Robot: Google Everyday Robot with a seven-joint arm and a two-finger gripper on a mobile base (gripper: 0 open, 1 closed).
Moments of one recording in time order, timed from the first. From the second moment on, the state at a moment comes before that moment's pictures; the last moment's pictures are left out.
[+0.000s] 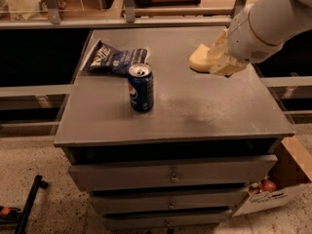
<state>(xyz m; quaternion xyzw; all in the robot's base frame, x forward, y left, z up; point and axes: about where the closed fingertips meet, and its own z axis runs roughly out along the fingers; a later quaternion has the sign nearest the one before) 0.553 -0.151 0.941 -0.69 0.66 -0.08 0.29</state>
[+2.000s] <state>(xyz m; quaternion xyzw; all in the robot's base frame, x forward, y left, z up) 0.533 -0.092 0.917 -0.78 0.54 -0.01 0.30</state>
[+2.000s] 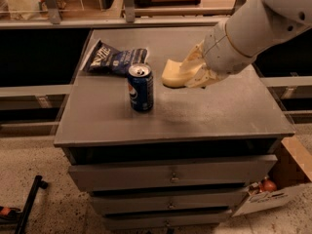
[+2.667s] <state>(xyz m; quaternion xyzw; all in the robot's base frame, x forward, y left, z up) 0.528 -0.077 0.915 -0.79 0.53 0.00 0.31</state>
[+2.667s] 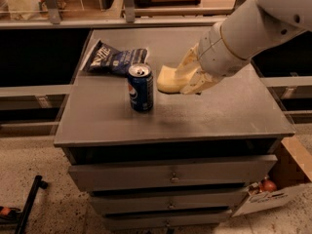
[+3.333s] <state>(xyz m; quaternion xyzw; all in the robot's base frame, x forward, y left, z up) 0.527 -0.075 0.916 -0.79 0.53 0.00 0.31</state>
